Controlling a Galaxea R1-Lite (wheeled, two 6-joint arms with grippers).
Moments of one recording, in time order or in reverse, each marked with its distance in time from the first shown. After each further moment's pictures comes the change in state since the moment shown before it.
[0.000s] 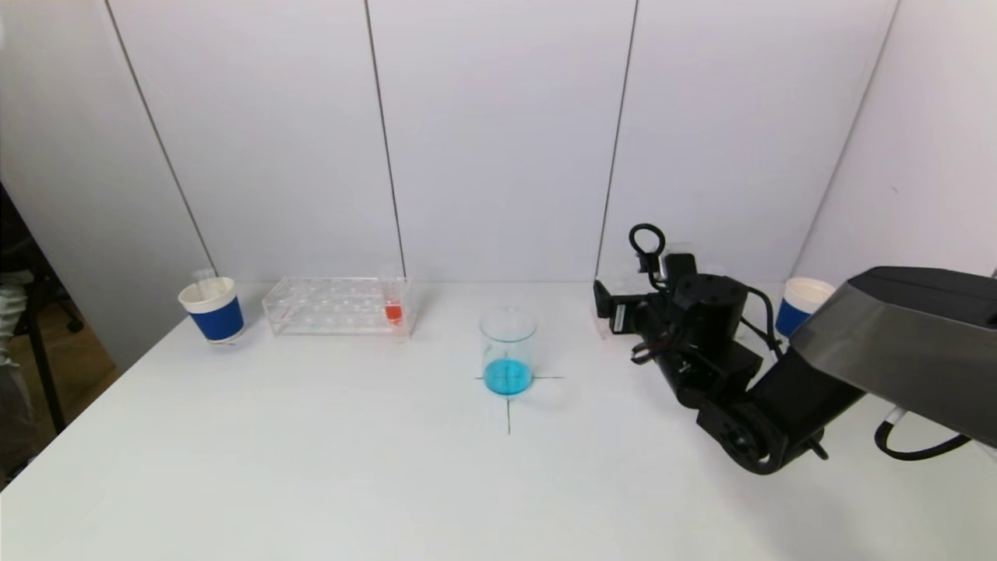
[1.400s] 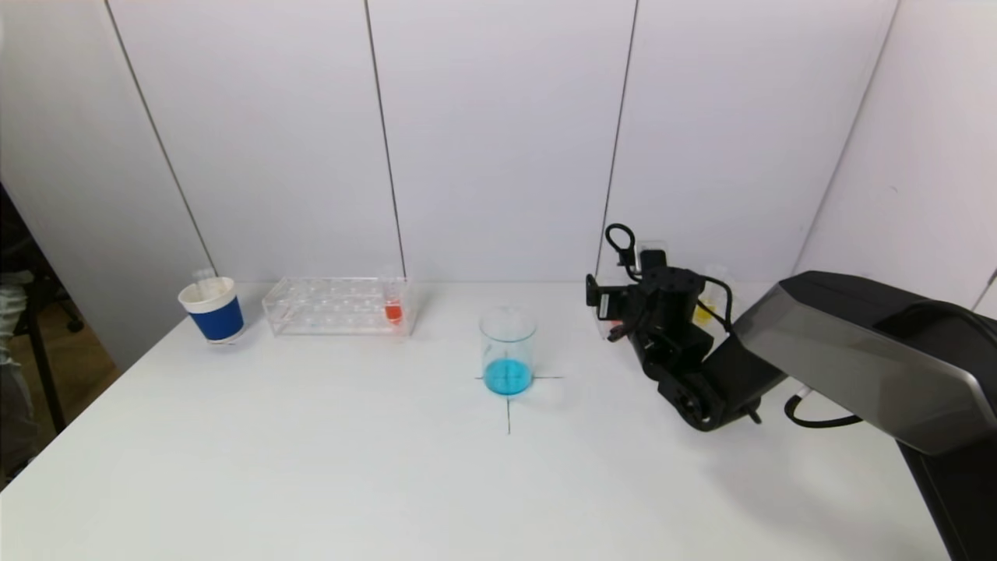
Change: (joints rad) left arm 0.000 0.000 0.000 0.000 0.000 0.000; right arm -0.050 0.185 -0.291 0.106 -0.004 -0.011
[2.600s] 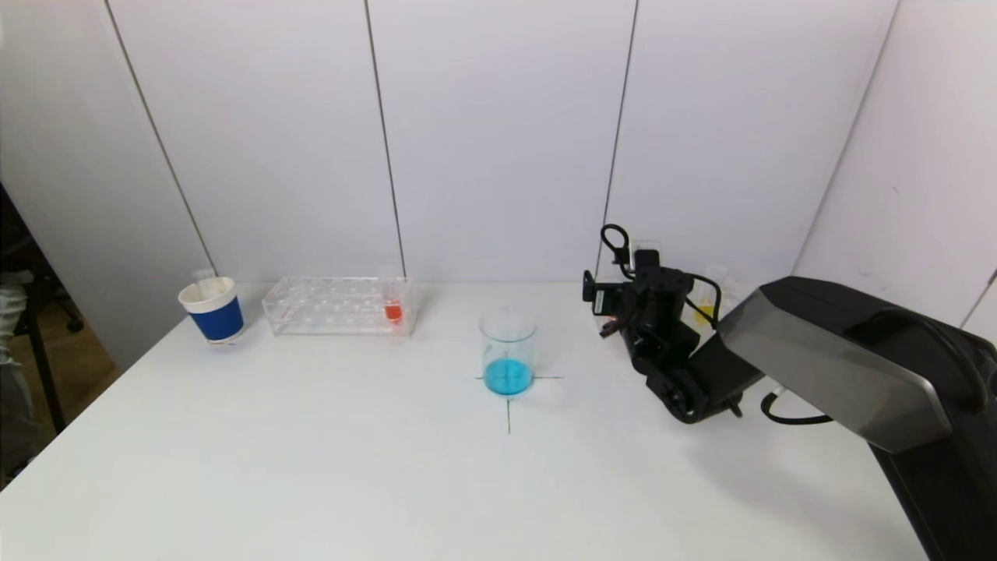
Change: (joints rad) left arm 0.000 0.000 0.000 0.000 0.000 0.000; right arm -0.003 0.066 -0.097 0.002 -0.022 0.007
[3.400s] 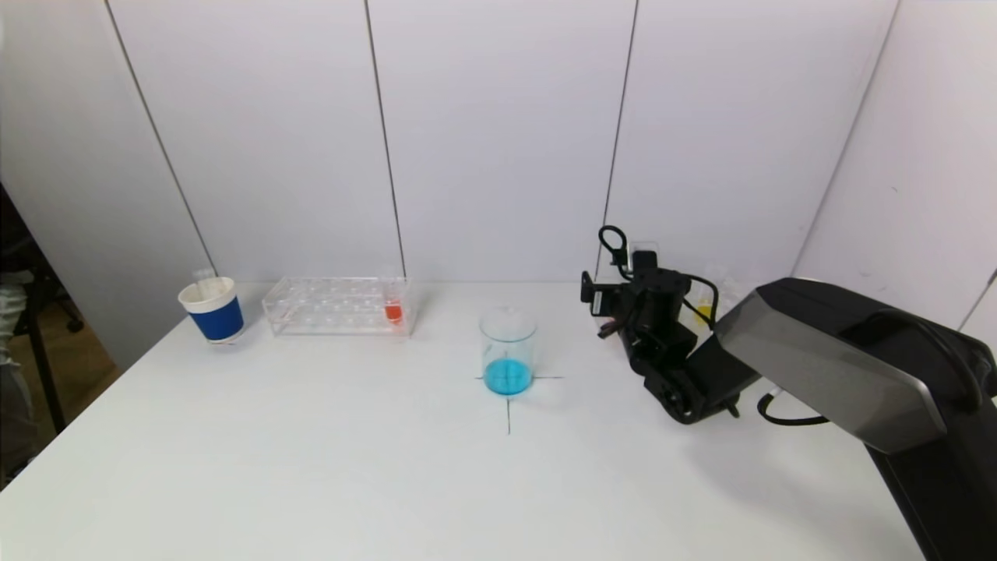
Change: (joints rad) left arm 0.000 0.000 0.000 0.000 0.000 0.000; right arm 0.004 0.008 -0.008 0.000 0.000 0.001
